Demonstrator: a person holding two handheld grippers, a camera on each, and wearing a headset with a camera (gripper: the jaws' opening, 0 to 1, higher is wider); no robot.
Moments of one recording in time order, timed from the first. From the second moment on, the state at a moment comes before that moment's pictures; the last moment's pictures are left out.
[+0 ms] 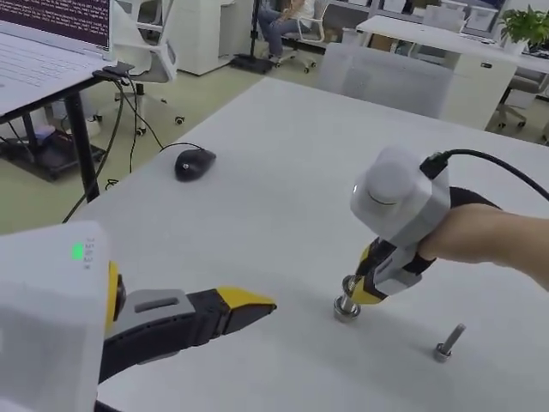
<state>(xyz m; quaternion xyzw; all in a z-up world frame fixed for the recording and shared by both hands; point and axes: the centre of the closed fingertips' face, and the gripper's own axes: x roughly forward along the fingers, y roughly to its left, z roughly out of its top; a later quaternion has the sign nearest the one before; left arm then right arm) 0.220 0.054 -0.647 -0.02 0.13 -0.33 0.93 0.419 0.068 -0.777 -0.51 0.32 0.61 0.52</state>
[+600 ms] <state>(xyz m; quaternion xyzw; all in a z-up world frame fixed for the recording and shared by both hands) 0.222 0.055 -0.653 -0.03 0.14 -0.33 0.93 0.420 0.064 -0.802 -0.53 0.32 0.60 0.50</state>
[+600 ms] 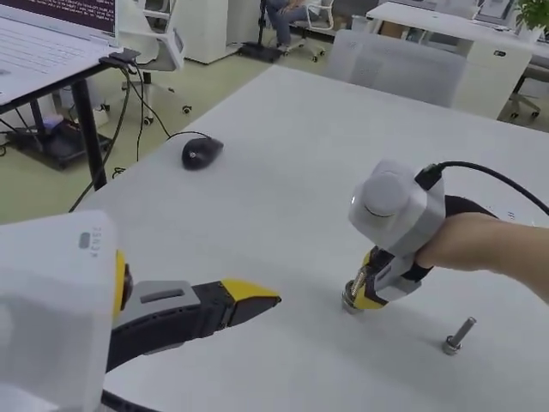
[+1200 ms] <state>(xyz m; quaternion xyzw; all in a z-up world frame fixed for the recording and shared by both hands) 0.220 0.055 -0.653 -0.03 0.14 -0.33 0.93 0.417 0.062 -0.797 -0.51 0.30 0.62 0.52</state>
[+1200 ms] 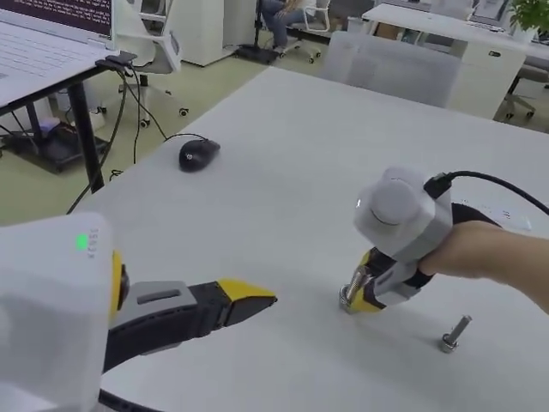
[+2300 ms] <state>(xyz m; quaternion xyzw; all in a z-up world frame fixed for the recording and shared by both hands) 0.215 0.034 -0.634 0.00 0.11 -0.39 0.91 0.286 -0.023 -0.669 -0.20 0.11 0.66 0.72</state>
